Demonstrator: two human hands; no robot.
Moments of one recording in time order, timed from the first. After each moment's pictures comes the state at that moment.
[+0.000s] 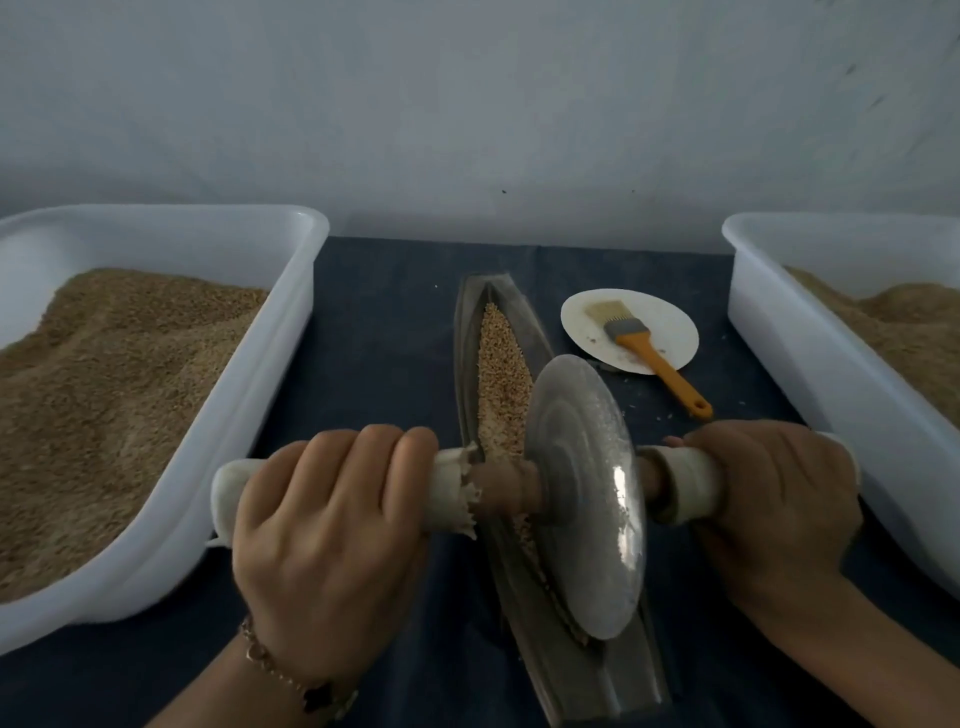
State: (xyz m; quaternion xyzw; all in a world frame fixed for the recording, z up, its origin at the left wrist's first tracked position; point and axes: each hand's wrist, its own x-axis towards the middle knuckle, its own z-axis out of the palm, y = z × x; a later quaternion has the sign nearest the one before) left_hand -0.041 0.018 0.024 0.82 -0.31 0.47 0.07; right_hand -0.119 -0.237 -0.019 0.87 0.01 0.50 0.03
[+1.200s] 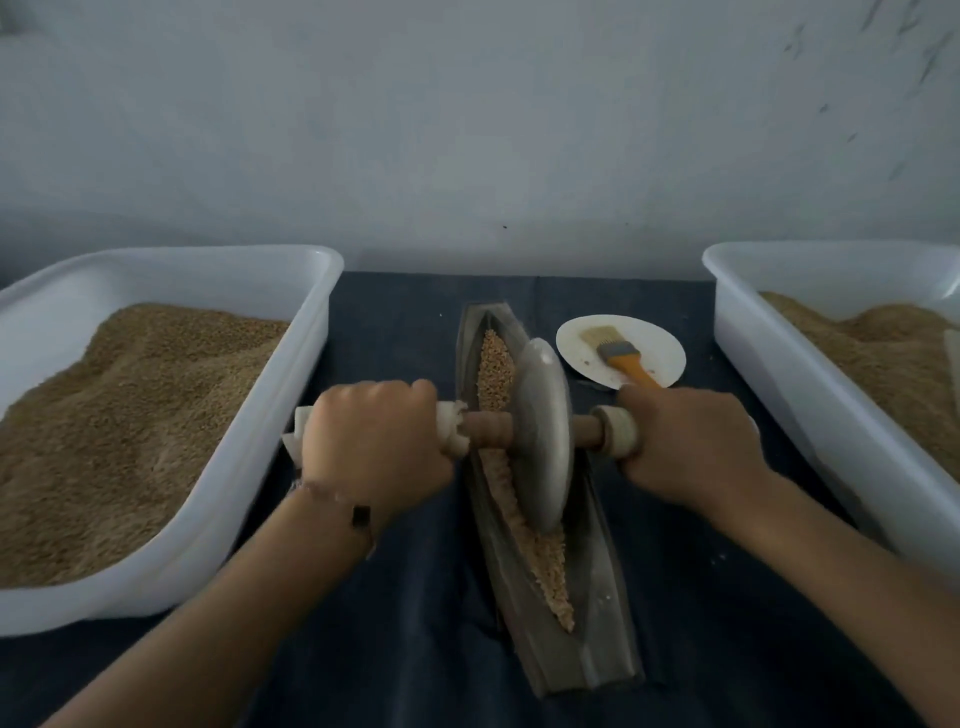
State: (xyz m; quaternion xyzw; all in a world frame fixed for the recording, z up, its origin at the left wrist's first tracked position) left_hand 0.017 -0.007 0.043 0.92 -0.32 0.23 -0.02; right_hand -0.072 -0.241 0.026 0.98 -0.09 0.14 0.05
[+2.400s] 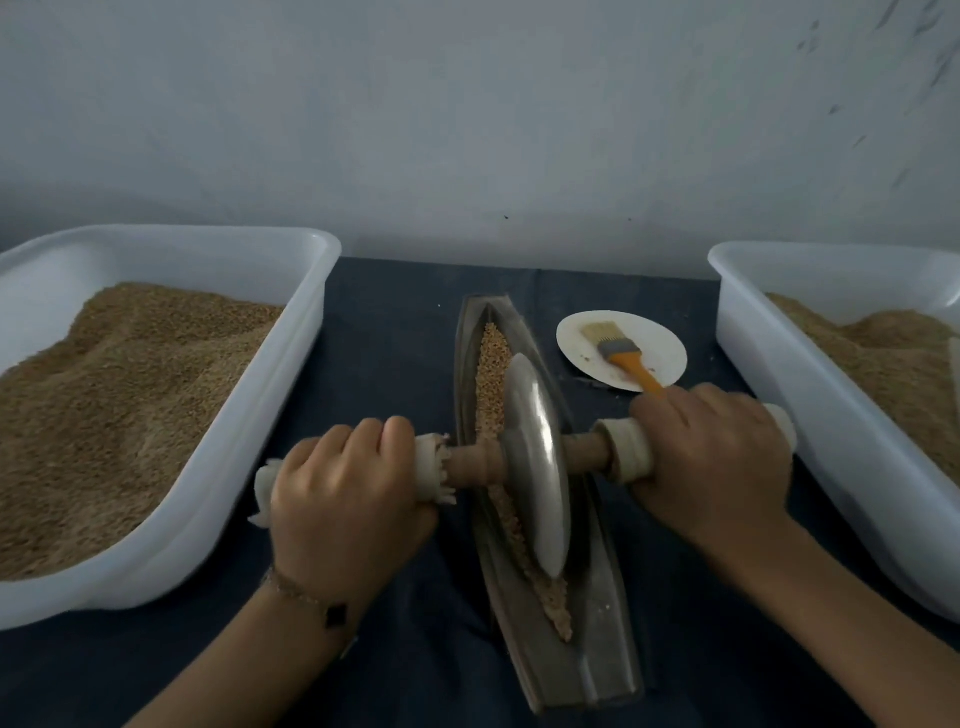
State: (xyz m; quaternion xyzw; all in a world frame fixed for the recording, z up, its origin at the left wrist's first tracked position) left_hand -0.015 0.011 0.008 0.87 -0.31 0.37 0.08; right_hand -0.091 -0.235 0.014 0.92 0.02 0.38 0.07
